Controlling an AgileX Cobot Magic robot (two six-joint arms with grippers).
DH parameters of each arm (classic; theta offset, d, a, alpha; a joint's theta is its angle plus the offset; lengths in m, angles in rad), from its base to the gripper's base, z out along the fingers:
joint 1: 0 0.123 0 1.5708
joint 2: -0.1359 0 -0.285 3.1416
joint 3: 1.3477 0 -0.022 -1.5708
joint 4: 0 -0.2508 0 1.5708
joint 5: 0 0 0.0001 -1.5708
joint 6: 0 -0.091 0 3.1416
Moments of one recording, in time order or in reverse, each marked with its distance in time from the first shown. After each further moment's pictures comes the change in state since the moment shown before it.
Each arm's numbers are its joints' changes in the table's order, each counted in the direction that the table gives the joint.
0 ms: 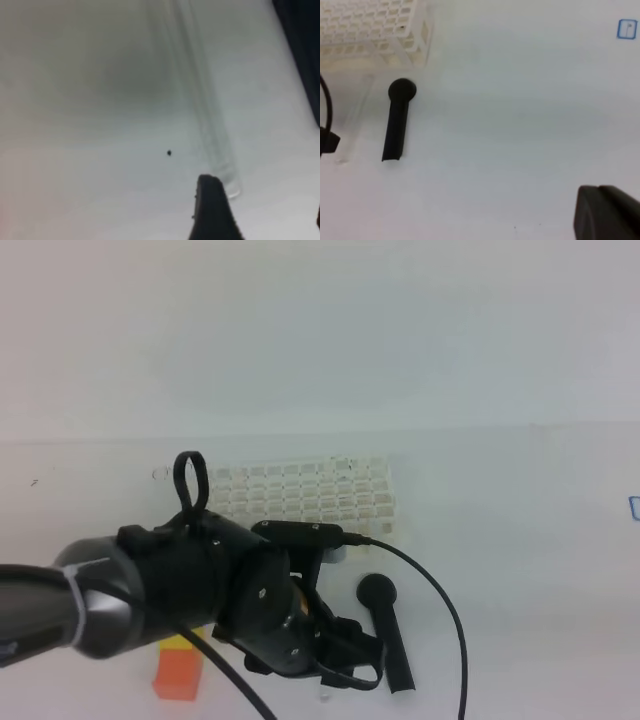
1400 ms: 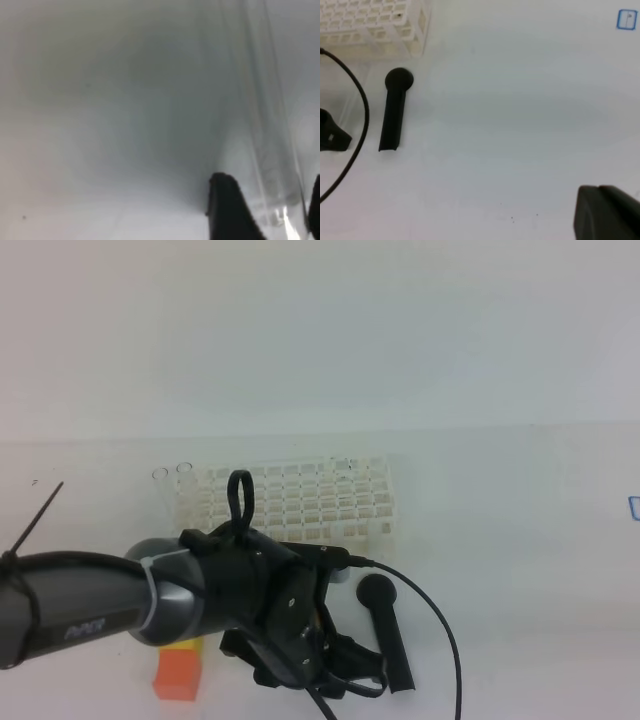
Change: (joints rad) left arm 0.002 -0.171 -0.032 -0.088 0.012 0.098; right arm 0.000 0.000 0.000 0.007 0.032 0.008
